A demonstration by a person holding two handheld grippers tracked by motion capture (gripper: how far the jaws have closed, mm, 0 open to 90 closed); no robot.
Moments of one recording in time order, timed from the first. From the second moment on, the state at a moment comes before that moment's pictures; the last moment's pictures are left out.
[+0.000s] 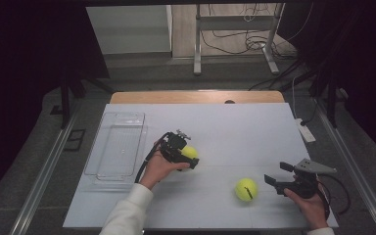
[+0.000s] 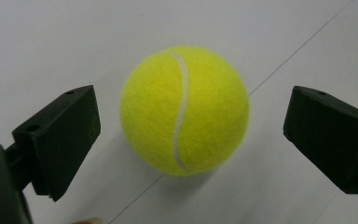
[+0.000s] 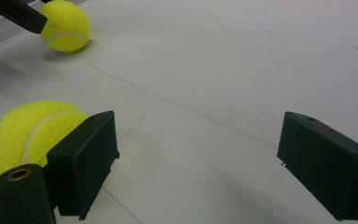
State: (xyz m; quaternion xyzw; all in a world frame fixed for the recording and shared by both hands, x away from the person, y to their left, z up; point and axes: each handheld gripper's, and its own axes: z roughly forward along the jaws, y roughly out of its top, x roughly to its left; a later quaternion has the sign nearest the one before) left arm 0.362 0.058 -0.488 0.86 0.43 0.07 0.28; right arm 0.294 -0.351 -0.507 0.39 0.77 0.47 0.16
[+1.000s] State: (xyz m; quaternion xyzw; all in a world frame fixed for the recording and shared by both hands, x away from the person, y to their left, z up) left arm 0.362 0.057 -0.496 0.87 0.41 0.08 0.27; right arm 0.294 -0.351 -0.507 0.39 0.77 0.47 0.17
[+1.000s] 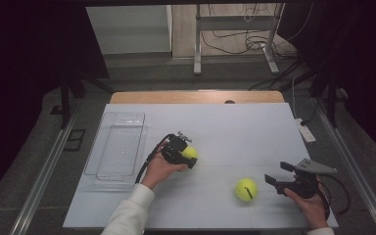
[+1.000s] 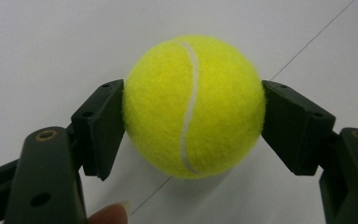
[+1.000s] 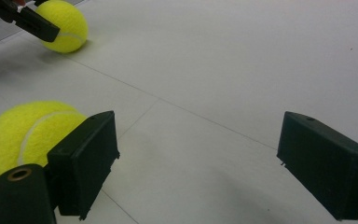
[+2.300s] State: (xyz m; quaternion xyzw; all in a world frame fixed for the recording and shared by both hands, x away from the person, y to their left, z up) left arm 0.341 0.083 -0.480 0.85 0.39 0.11 0.35; right arm 0.292 -0.350 -0.505 0.40 0.77 0.47 0.18
